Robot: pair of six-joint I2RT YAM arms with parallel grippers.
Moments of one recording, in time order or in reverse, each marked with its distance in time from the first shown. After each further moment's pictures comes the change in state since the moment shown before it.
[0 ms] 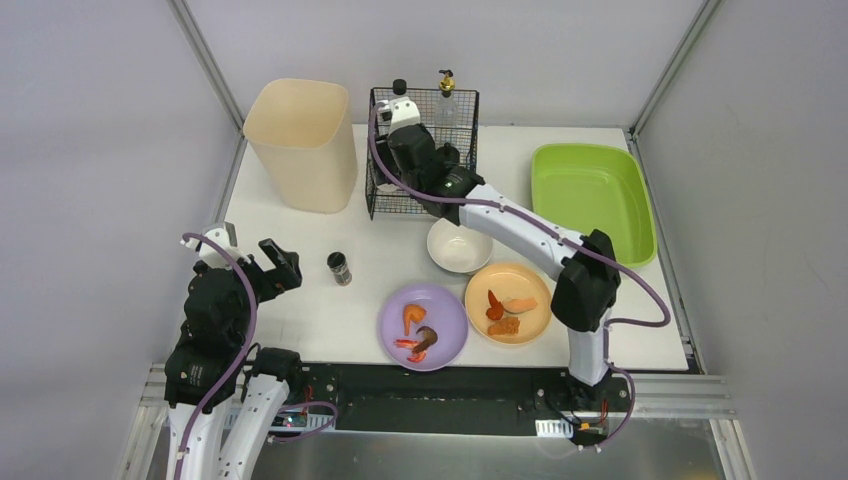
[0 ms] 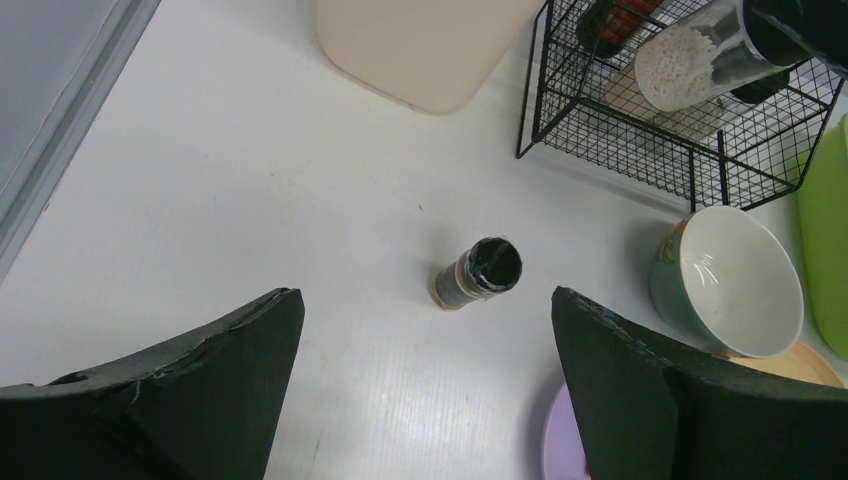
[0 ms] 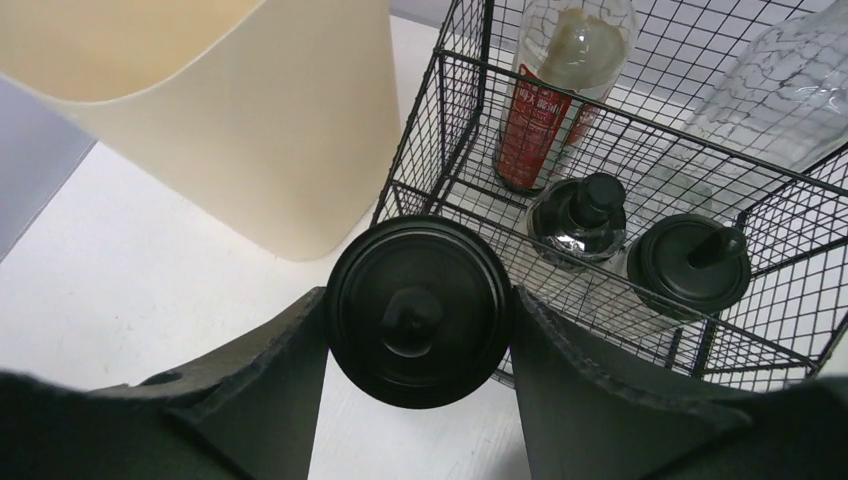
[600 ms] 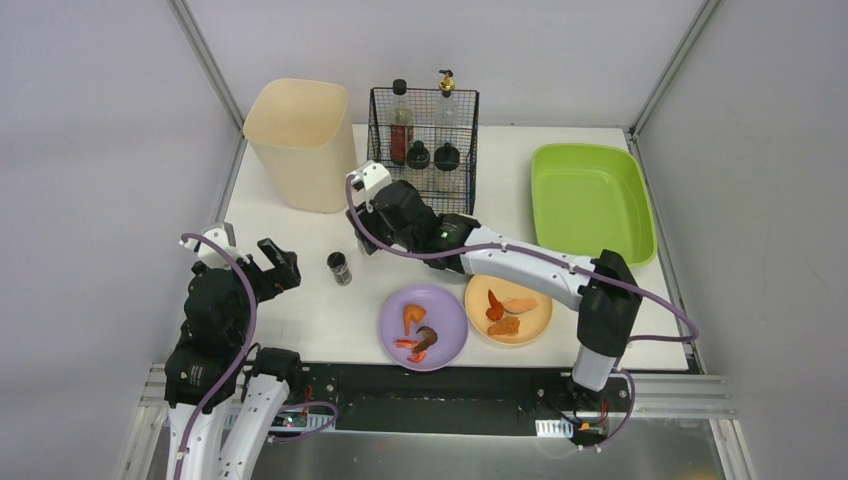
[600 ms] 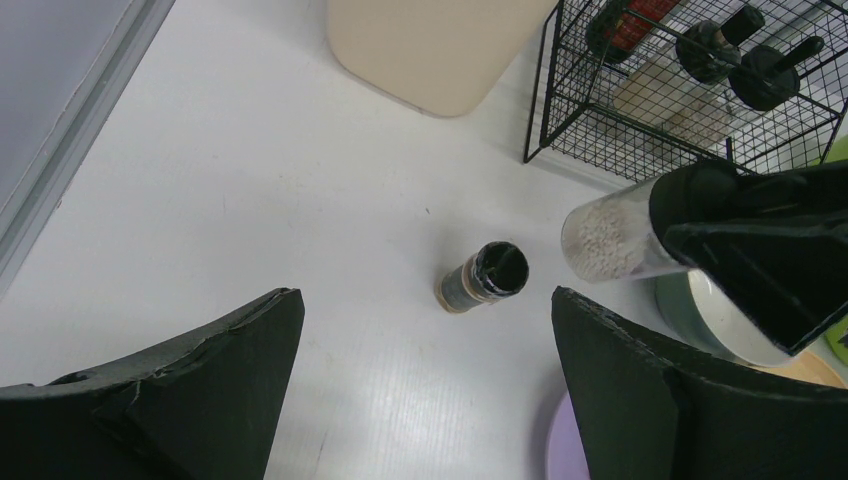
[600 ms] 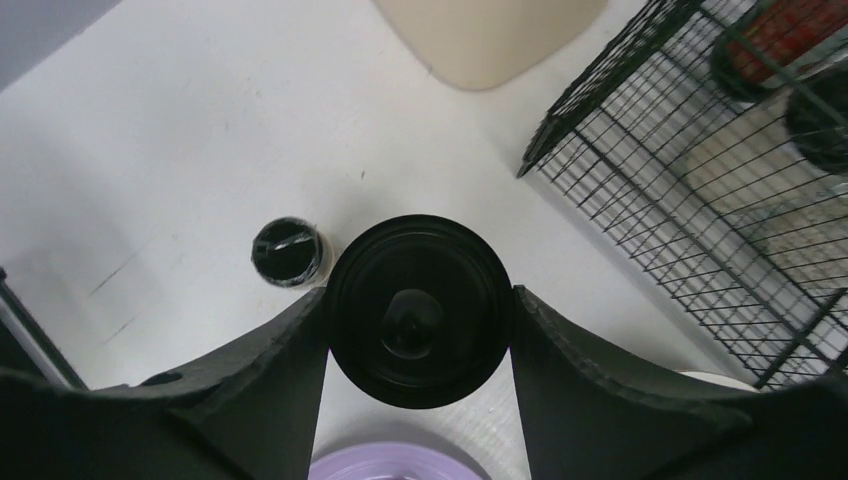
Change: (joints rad) left arm 0.000 0.000 0.000 0.000 -0.017 0.000; right arm 0.182 -0.141 -0.304 0.019 -0.175 -0.069
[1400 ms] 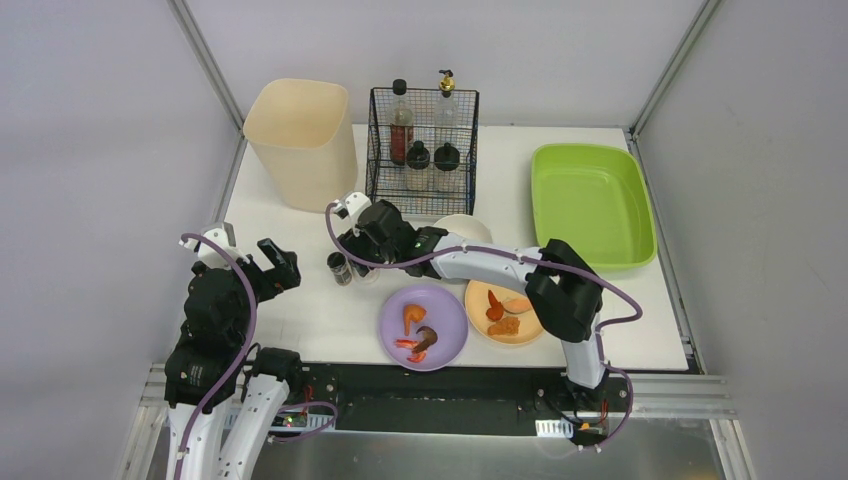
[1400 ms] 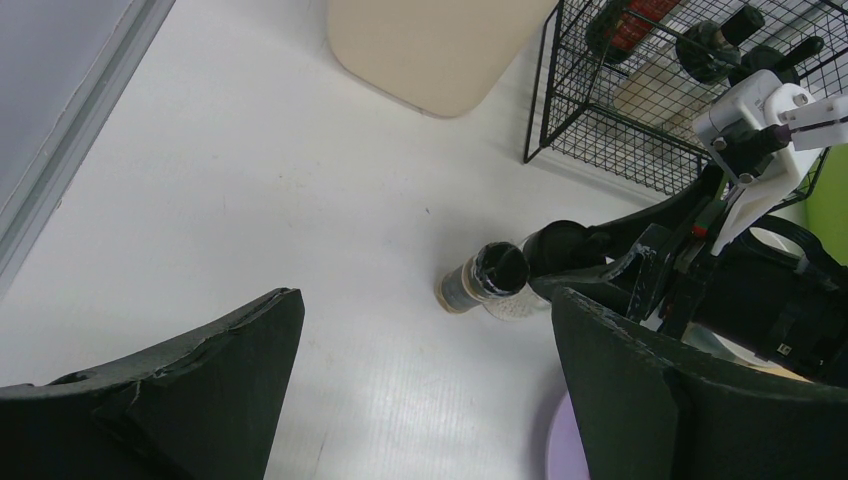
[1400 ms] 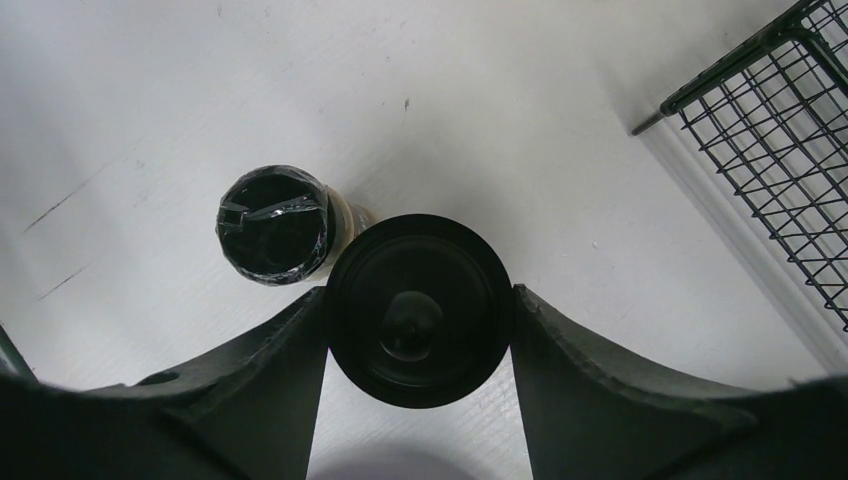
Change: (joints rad) left arm 0.000 0.000 0.000 0.000 0.000 0.000; right arm -0.006 0.203 -0.005 0.090 -0.134 -0.019
